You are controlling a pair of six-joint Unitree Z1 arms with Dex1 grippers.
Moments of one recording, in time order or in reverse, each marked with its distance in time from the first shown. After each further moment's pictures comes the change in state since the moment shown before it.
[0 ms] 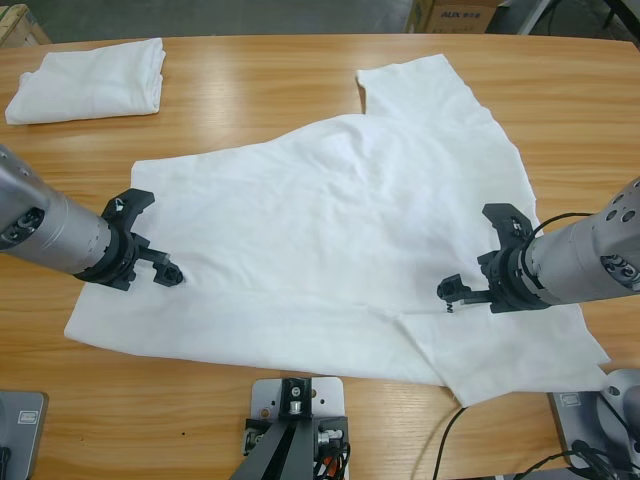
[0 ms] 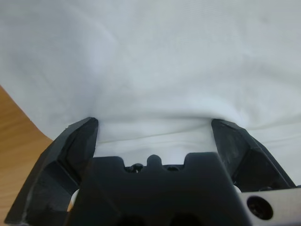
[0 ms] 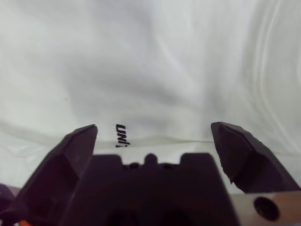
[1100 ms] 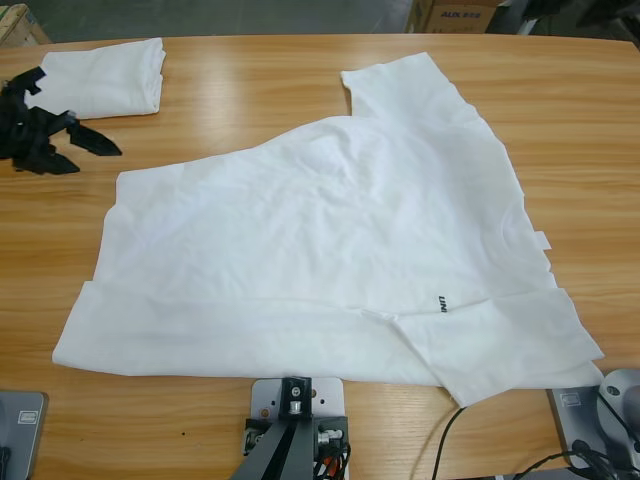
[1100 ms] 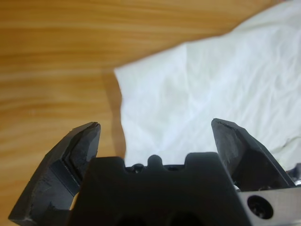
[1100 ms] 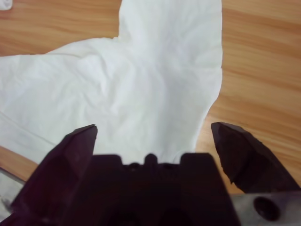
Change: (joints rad) arm 0 0.670 -0.006 -0.247 0.063 -0.407 0.275; arm 1 -0.669 0.169 -1.084 0.661 0.271 -0.811
